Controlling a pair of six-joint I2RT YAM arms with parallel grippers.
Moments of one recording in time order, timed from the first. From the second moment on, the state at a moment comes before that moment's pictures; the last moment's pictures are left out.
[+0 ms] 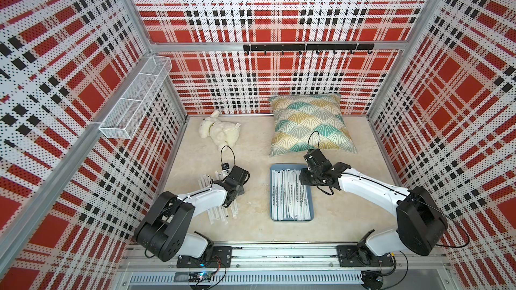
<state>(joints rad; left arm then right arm) -0.50 1.43 0.57 -0.28 -0.39 -0.73 0.64 1.47 0.93 -0.48 0.04 0.63</state>
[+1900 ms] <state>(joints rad) -0.95 1.72 0.96 -0.07 -0.15 -1.01 0.58 1.48 0.91 -0.47 0.04 0.61</state>
